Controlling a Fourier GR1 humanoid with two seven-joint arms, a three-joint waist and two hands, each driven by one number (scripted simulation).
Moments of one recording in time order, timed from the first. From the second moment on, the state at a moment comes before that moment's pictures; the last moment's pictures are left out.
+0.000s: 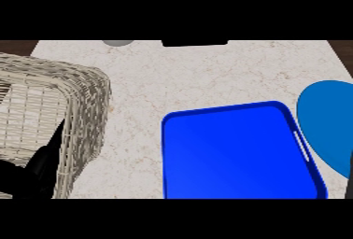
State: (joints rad) left arm 0.16 0.27 -0.10 -1.84 0.17 0.10 0.27; right arm -0.47 -0.21 -0.83 -1.13 1.74 -0.78 1.11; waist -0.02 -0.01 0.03
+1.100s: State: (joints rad) left arm 0.18 0.24 -0.09 -1.85 0.13 0.10 0.28; right arm -0.35 -0.15 -0.80 -1.20 1.11 -1.15 0.70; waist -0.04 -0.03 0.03
